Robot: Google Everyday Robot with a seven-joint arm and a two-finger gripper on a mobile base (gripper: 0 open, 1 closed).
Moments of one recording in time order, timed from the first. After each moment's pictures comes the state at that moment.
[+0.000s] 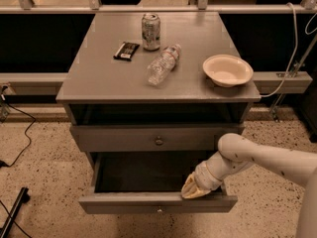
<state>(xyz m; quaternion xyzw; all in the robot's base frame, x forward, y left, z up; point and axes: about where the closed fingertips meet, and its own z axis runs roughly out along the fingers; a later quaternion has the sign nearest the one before) 0.471 -0.110 0.456 -0.76 0.57 0.26 0.19</state>
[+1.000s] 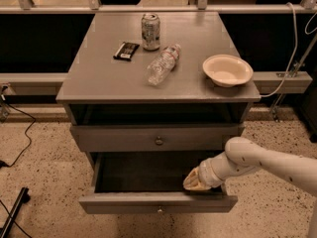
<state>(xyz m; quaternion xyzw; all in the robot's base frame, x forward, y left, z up) 0.503 -0.121 0.454 -0.71 0.62 0.21 0.25</state>
